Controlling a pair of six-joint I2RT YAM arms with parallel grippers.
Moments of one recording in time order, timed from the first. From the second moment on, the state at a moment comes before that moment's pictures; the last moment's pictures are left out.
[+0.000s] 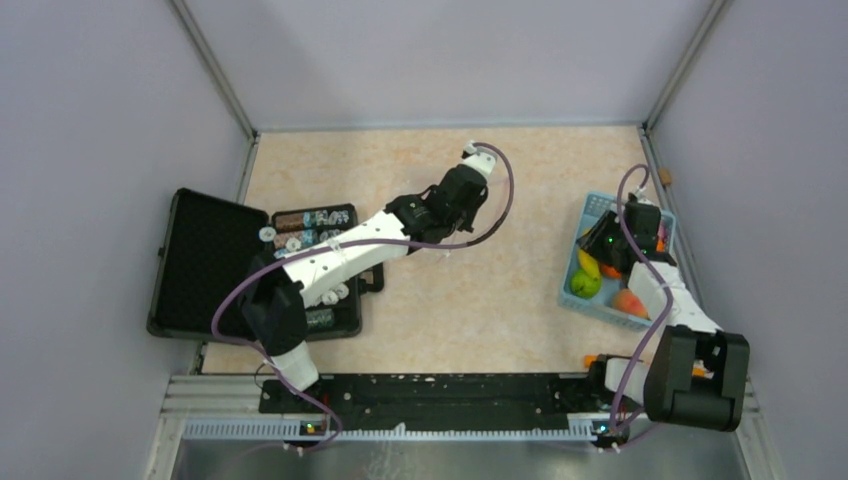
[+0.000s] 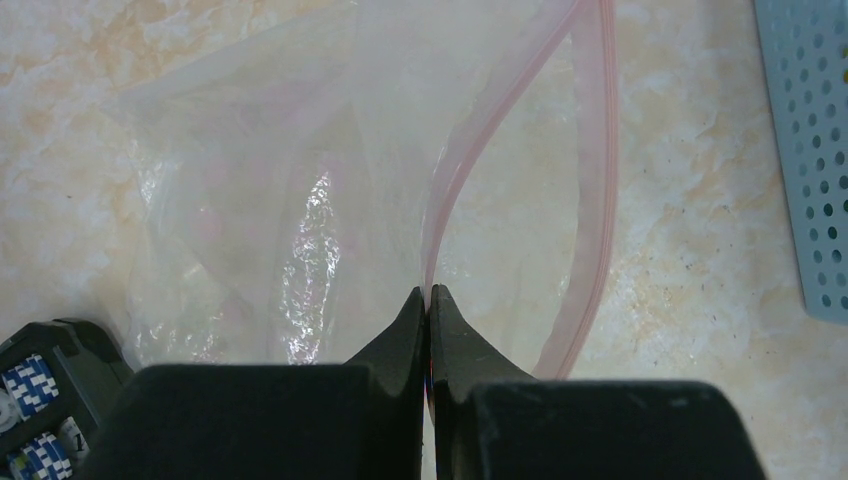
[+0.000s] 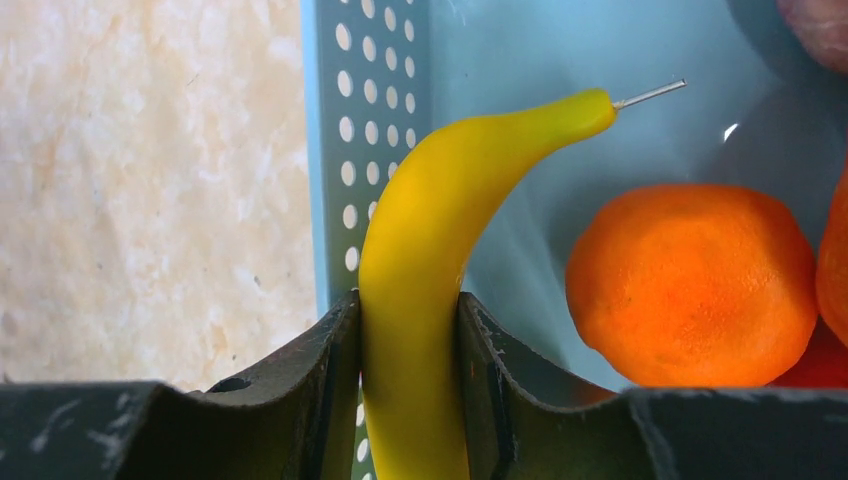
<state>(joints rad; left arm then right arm) -0.91 1.72 1.52 -0.44 -0.38 -0.21 -0.15 1.20 0.65 -0.20 -0.10 0.45</state>
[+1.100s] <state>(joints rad) -0.91 1.71 1.52 -0.40 -0.38 -0.22 0.02 0.96 0.63 0.18 -0.93 0.54</state>
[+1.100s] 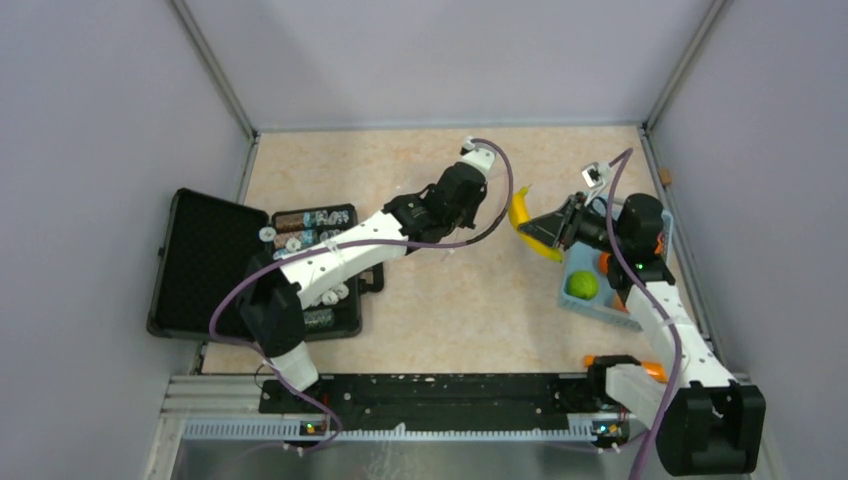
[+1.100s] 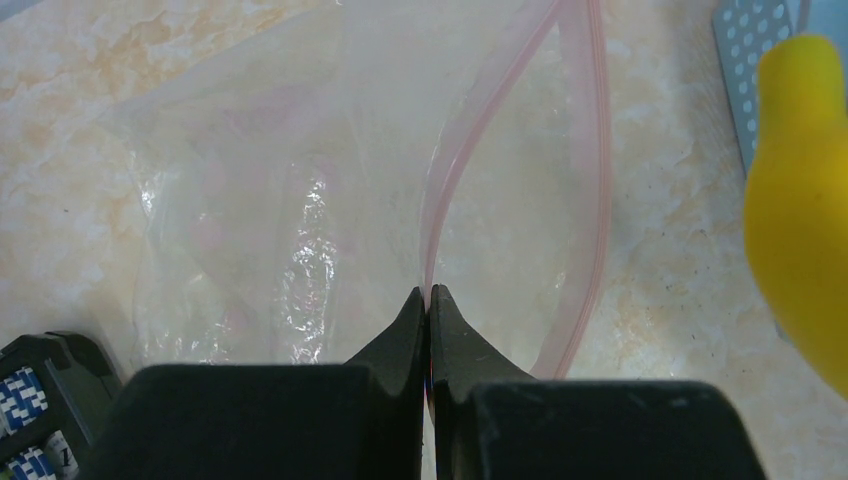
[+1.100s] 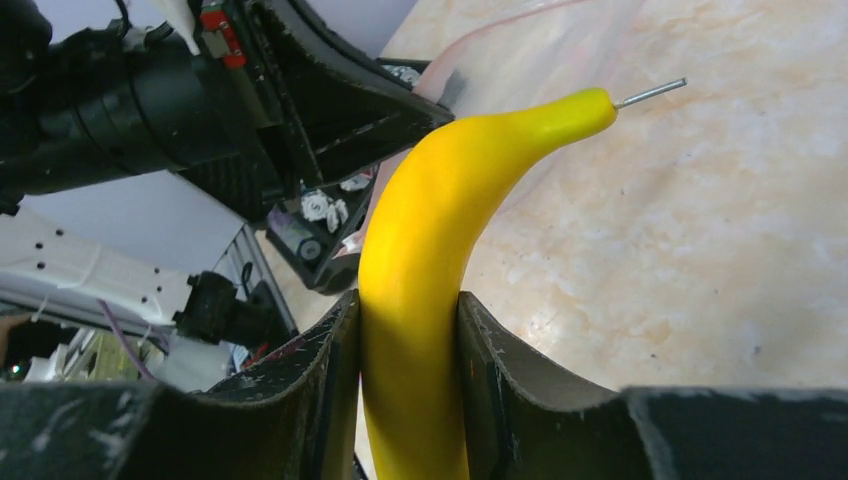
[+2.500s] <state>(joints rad) -0.95 1.71 1.53 -0.35 -0.11 -0.19 0.27 1.29 1.02 -0.31 -0.49 0.54</state>
